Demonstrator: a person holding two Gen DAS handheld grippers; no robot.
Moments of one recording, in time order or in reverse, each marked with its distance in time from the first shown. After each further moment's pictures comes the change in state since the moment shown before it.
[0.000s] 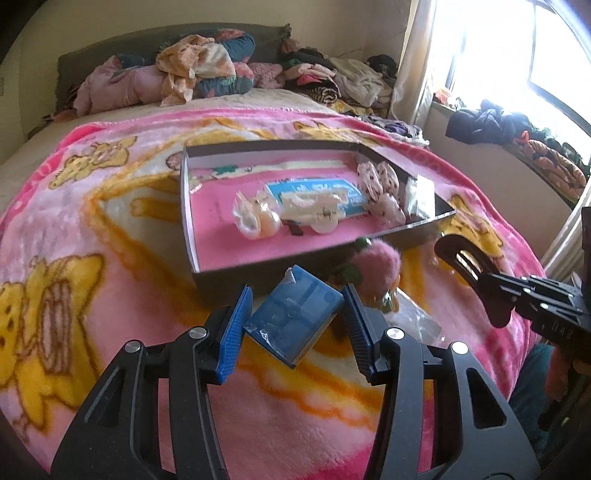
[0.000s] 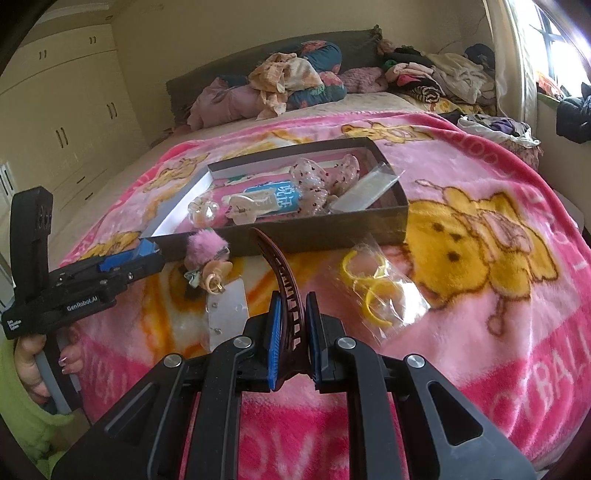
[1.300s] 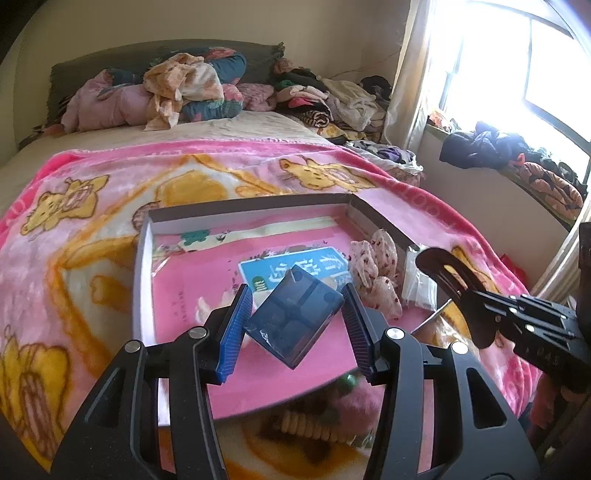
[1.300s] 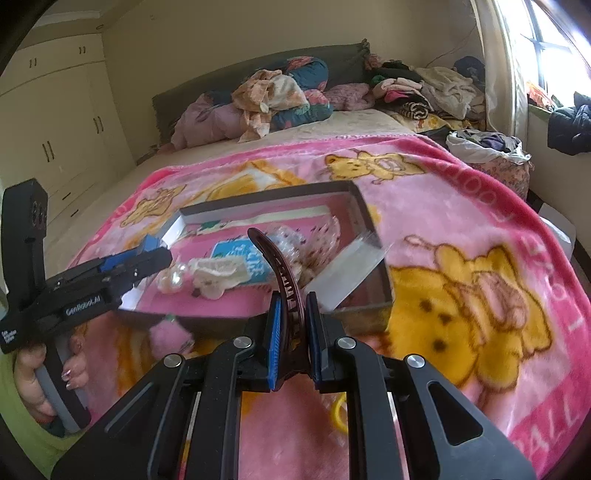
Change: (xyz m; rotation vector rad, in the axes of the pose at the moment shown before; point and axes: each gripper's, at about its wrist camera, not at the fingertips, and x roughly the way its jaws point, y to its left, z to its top) left arm 0.041 -0.015 0.067 -0.004 -0.075 -0.046; right arm 0.027 -0.025 0.069 0.021 -0.066 -0.065
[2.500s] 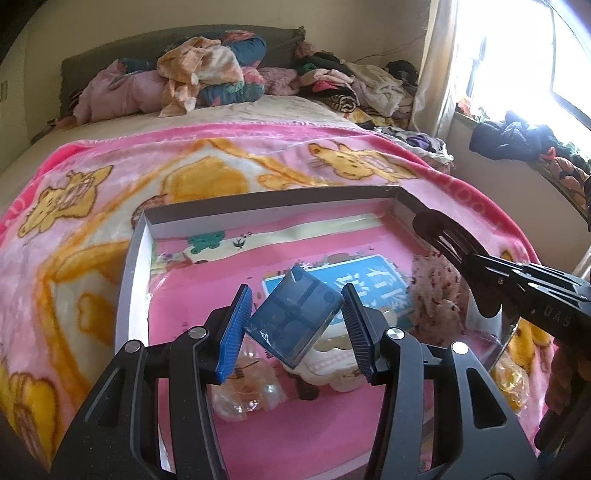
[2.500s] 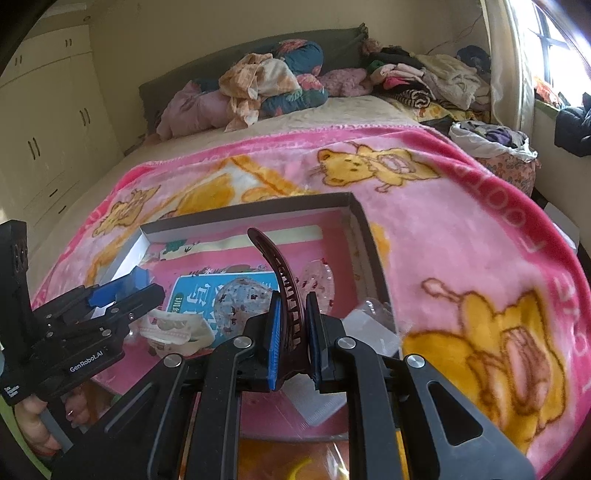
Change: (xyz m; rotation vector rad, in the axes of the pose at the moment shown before) left arm 0.060 0.018 0.015 -0.021 0.060 0.107; right arm 0.087 -0.010 0.048 -0.002 0.079 -0.009
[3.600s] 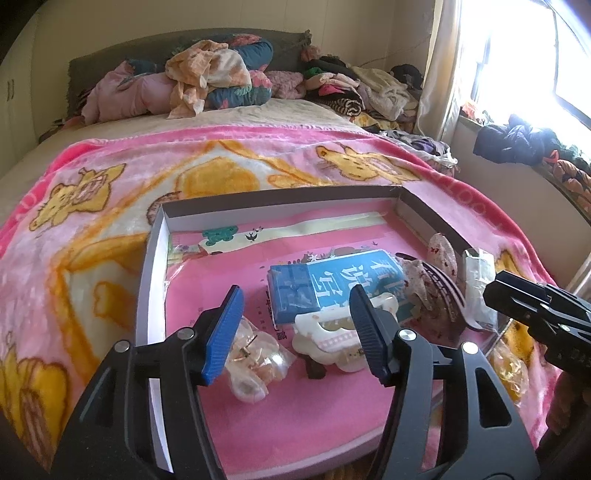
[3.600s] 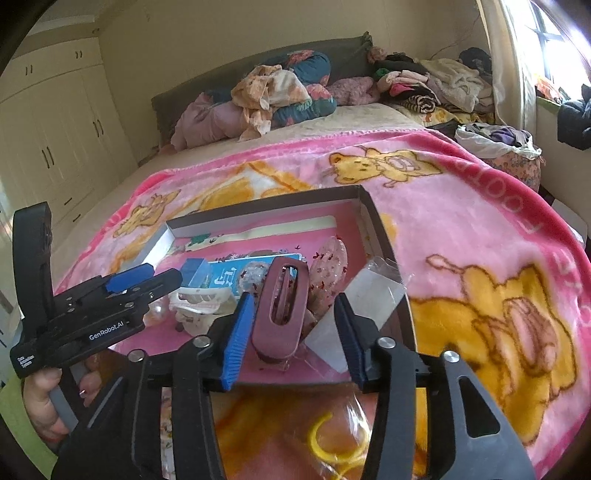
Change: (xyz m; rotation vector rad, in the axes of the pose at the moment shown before) left arm -0.014 0.004 -0.010 -0.009 -0.018 0.018; right arm -0.039 0.003 -0.031 0.019 -0.065 0.053
